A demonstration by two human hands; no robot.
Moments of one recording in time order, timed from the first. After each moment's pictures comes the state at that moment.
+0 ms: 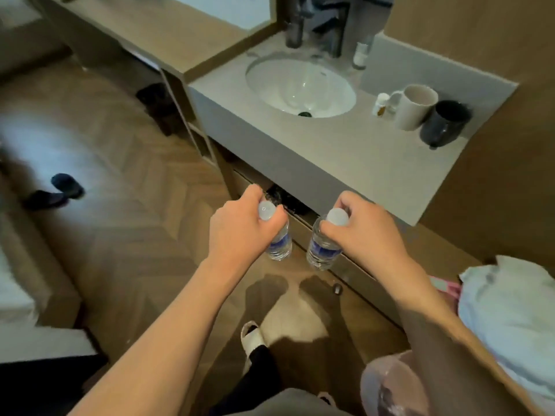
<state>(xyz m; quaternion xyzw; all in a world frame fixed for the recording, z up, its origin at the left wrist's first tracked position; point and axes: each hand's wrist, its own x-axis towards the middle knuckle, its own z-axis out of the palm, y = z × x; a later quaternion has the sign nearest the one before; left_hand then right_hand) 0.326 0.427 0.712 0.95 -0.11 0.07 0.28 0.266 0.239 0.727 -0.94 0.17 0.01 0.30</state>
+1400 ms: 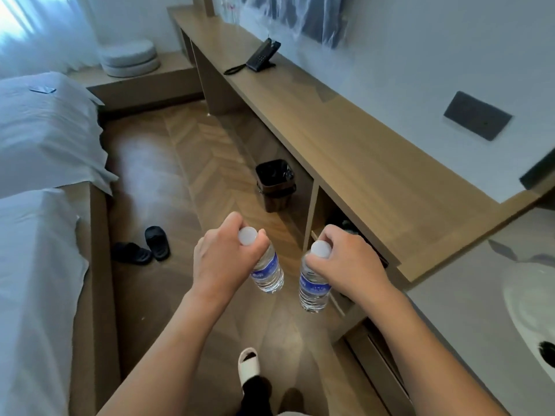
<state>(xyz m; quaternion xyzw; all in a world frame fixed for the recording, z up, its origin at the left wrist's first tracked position) 0.953 0.828 0.733 0.93 0.11 0.15 0.31 0.969 0.630 0.732 -0.96 -0.03 0.06 0.28</state>
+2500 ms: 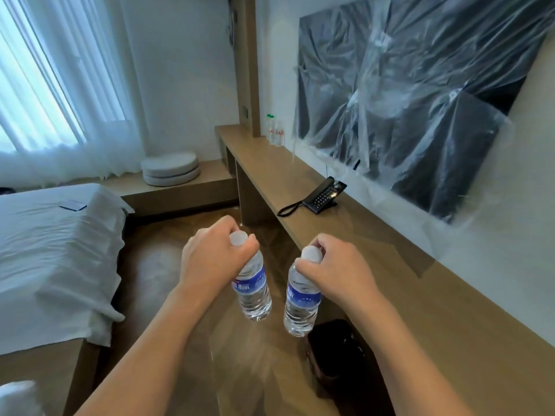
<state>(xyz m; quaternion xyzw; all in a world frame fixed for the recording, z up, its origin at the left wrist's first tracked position) 1.588 1.172 0.857 0.93 0.10 0.26 0.23 1.601 0.967 0.858 -0.94 -0.10 -0.04 0.33</state>
